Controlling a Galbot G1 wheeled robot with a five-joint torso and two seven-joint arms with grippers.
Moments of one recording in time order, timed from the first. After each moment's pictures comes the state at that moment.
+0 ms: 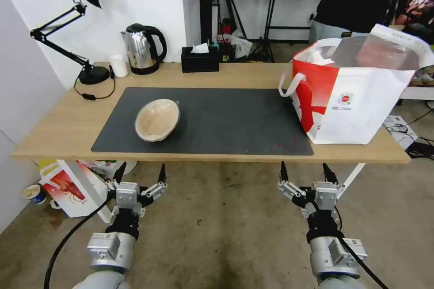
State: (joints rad) left arm 1.79 -1.49 -0.56 -2.33 -0.13 0.05 -0.03; right arm -1.60 0.80 0.02 2.37 0.26 0.03 0.91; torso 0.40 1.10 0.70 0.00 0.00
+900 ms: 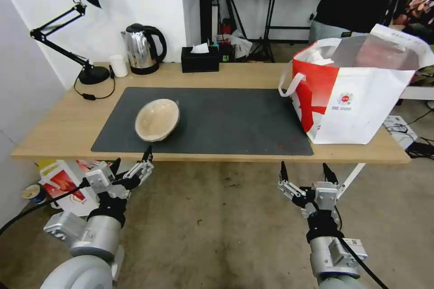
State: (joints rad) left arm 1.73 -1.47 -0.62 -2.46 -0.68 0.27 -0.16; right arm -1.60 0.80 0.02 2.37 0.26 0.03 0.91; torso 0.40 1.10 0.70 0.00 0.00
